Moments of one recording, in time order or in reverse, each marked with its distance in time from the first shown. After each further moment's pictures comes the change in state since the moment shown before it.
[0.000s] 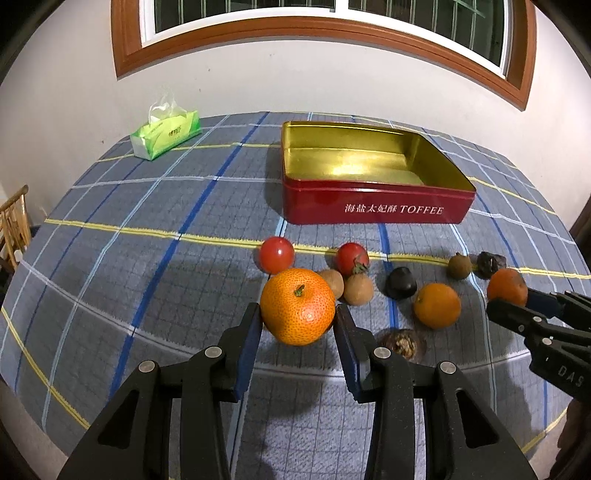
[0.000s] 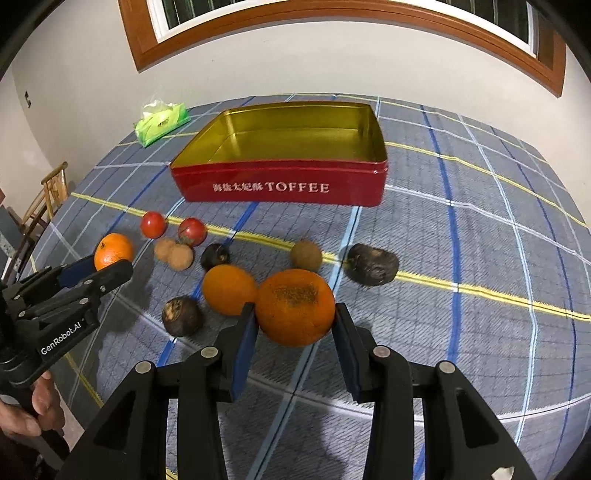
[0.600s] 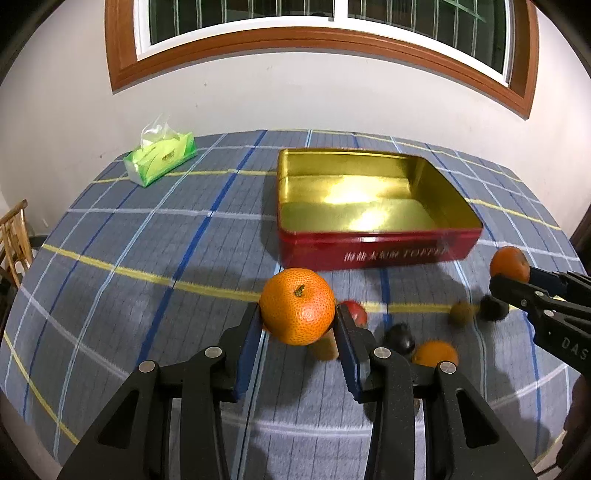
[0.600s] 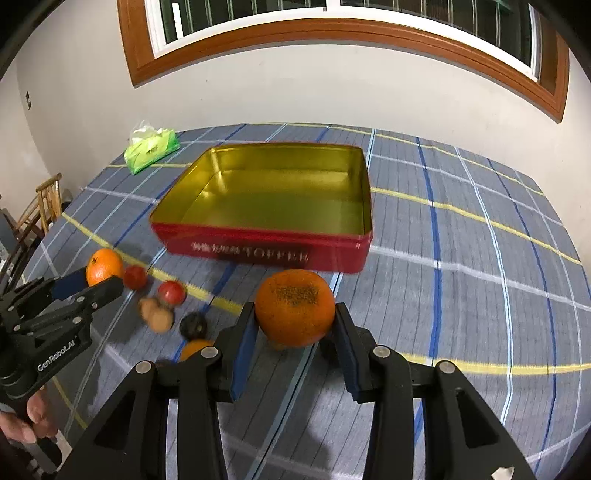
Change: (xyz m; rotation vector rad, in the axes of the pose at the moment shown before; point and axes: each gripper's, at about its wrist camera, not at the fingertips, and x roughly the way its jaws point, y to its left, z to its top) left arm 0.010 -0.006 0.045 0.011 -0.034 0.007; right arm 0.006 -0.015 0.055 -0.022 -0.067 -0.027
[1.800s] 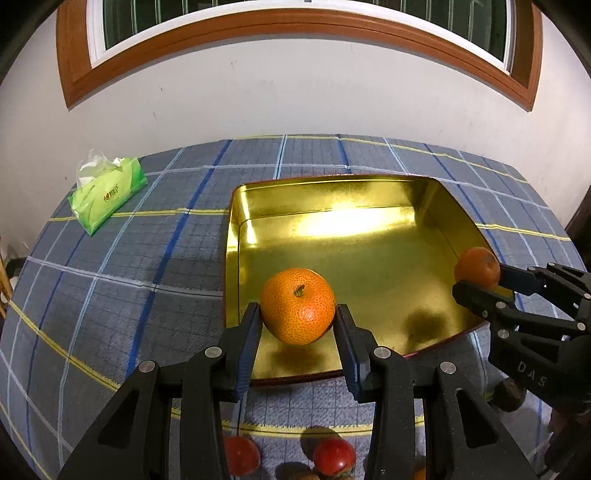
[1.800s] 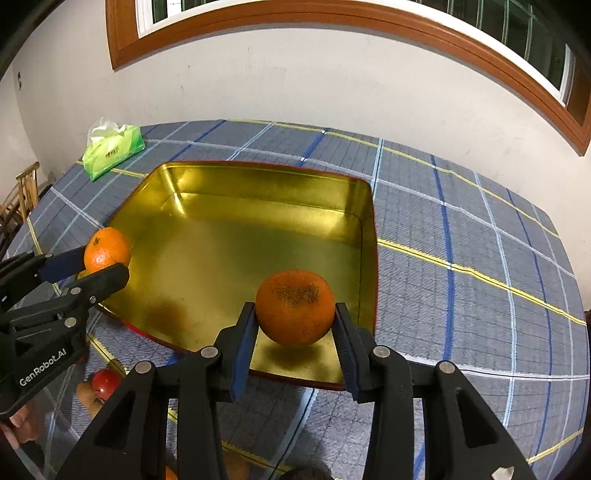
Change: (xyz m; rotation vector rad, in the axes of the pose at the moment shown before) left arm 0.087 -0.023 0.082 0.060 0.056 -0.049; right arm 0.084 -0.008 0.072 -0.077 0.057 -0.058
